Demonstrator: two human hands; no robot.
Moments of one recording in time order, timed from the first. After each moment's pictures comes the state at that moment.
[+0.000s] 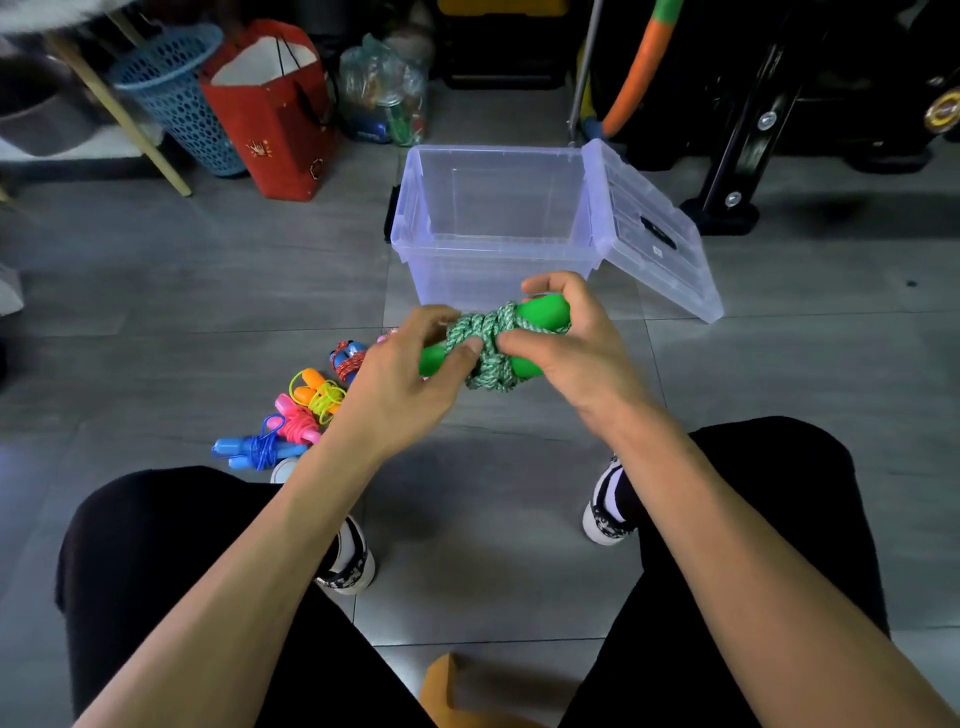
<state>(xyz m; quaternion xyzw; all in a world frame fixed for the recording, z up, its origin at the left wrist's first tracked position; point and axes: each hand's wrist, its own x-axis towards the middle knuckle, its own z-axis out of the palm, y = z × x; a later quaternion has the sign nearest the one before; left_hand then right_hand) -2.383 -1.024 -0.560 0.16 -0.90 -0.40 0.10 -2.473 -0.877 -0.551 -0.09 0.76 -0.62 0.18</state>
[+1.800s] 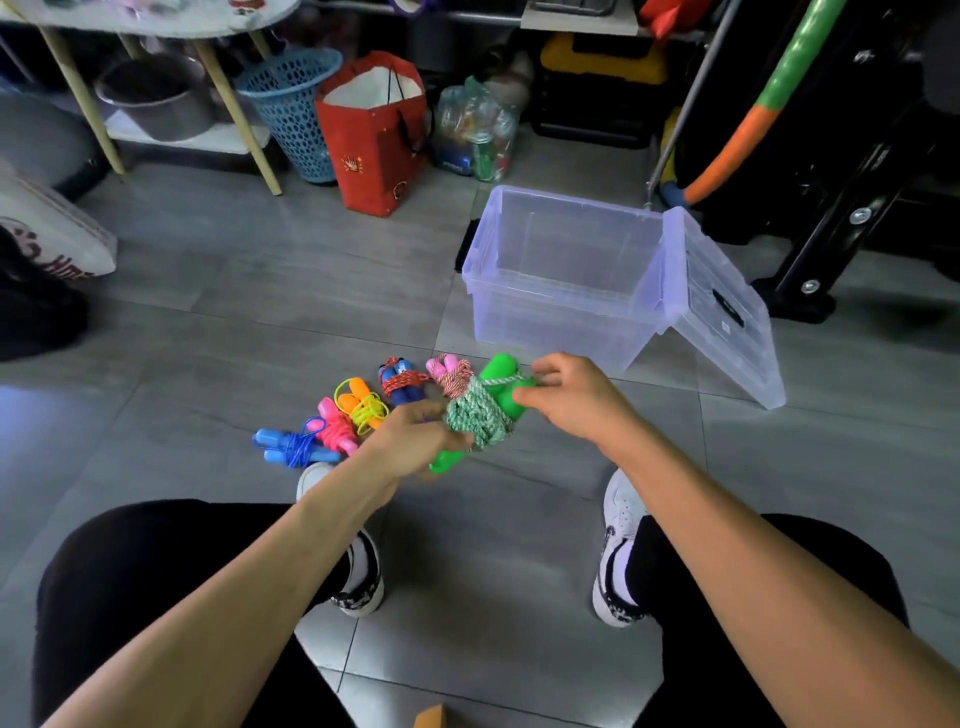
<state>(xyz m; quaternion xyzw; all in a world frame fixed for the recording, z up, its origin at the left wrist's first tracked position) -2.380 -1.083 -0.635 0.41 -0.65 -0.64 -0.07 -2.518 -0.940 -0.608 -0.17 0.83 -0.42 0.31</state>
